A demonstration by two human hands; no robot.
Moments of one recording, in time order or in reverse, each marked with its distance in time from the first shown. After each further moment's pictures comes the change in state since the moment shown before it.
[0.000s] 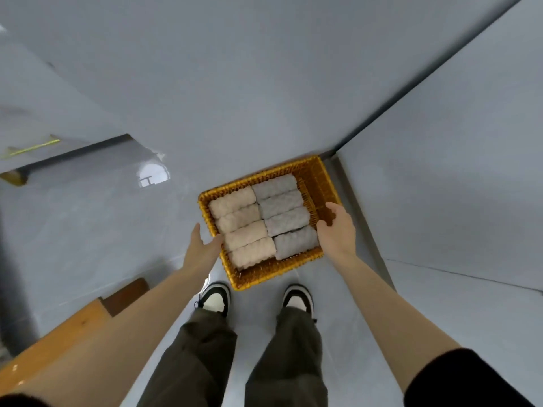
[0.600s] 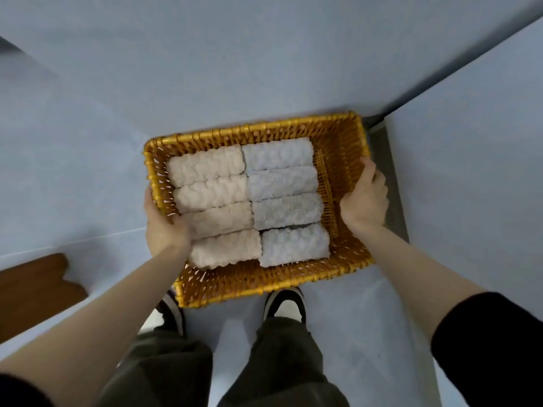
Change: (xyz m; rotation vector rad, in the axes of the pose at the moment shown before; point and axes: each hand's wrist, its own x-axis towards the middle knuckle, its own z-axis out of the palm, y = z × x) left_hand 0.182 -0.096 0.100 0.006 0.559 0.131; right_hand 0.213 0.127 0.076 -0.548 0.119 -0.224
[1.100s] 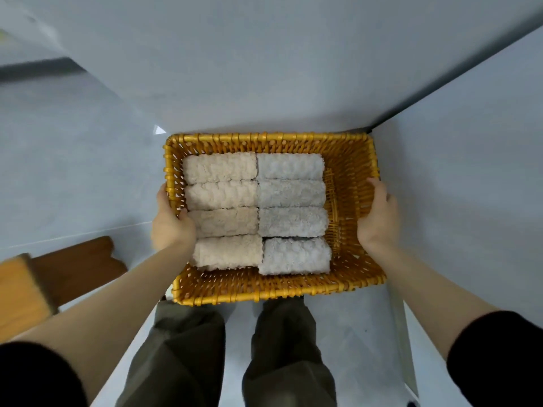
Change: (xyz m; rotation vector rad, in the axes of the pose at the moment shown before) left_hand -0.050 0.044 -0.079 0.198 -0.021 0.087; right_hand -0.059 0.010 -0.080 0.129 -0.073 0.027
